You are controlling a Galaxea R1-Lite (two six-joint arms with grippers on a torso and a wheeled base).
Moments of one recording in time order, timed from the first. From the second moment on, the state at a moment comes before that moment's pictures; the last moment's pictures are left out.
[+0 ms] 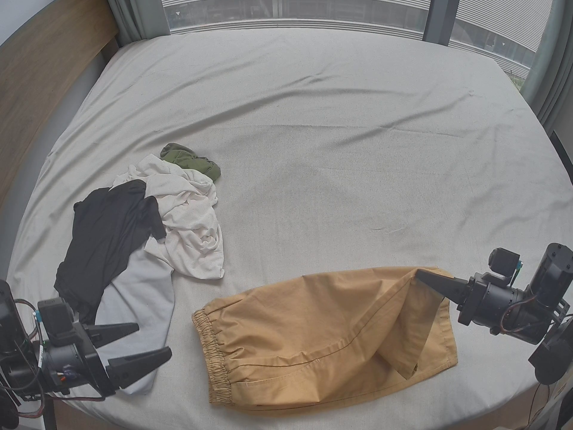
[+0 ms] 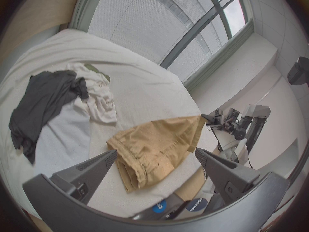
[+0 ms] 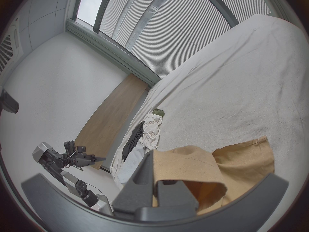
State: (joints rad) left arm -0.27 1.12 -0.11 -0.62 -0.48 -0.27; right arm 0.37 1.72 -0.12 -1.54 0.47 0.53
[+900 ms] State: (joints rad) left arm -0.34 1.39 -0.13 -0.65 -0.57 -0.28; right arm 0.29 1.76 -0.14 -1.54 0.52 0.53
